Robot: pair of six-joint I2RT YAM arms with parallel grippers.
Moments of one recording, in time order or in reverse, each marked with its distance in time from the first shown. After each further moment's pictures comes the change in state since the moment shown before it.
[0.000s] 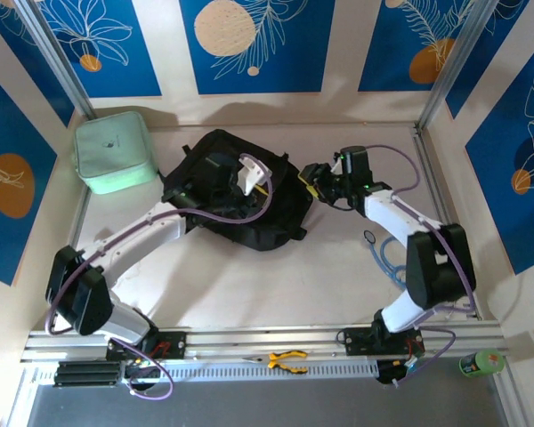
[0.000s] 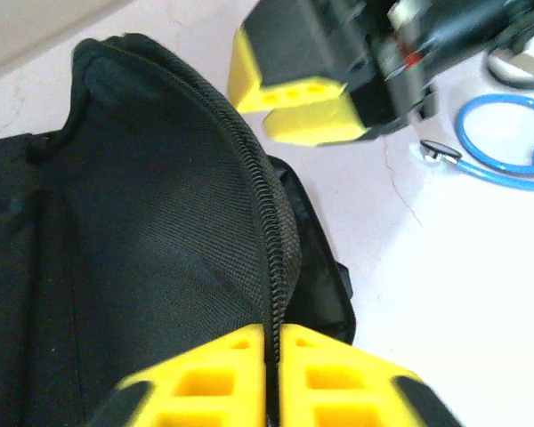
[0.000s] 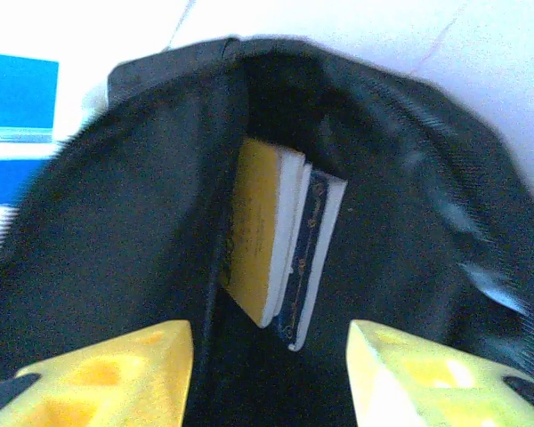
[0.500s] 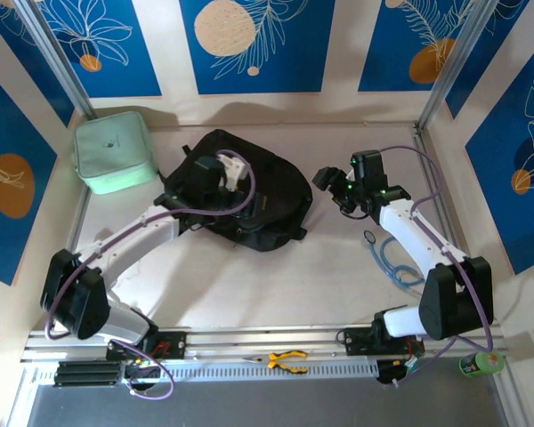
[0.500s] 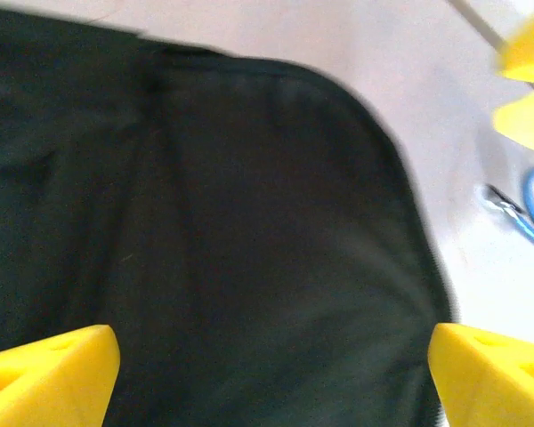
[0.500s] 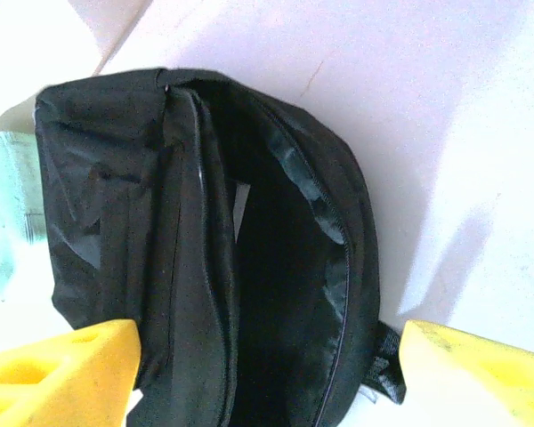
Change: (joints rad) left arm 0.094 -0.060 -0.112 0.022 -0.113 -0.308; right arm -0.005 -0.180 -0.002 -0.286 0.185 -0.150
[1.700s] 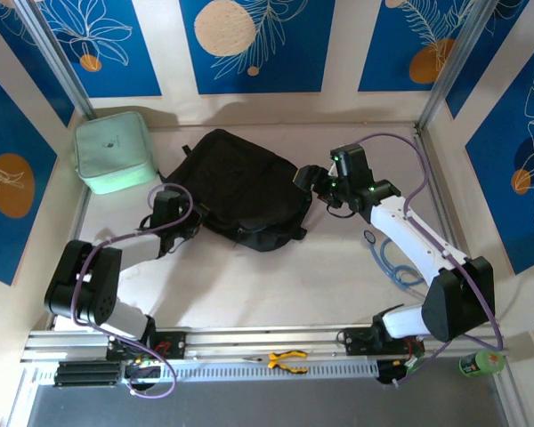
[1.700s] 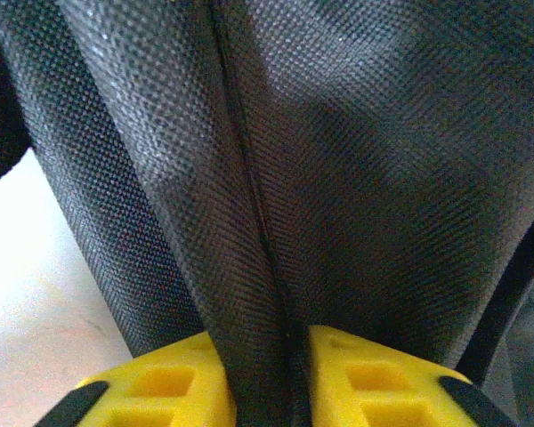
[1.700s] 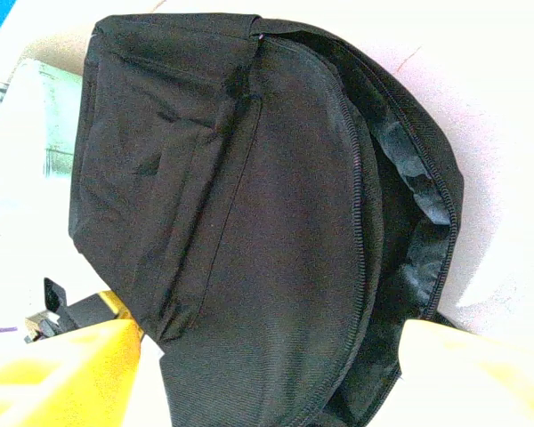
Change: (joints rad) left arm 0.341 0.074 -0.499 0.547 0.089 -0.937; right arm 0.141 0.001 0.101 -0.057 0.063 -0.069
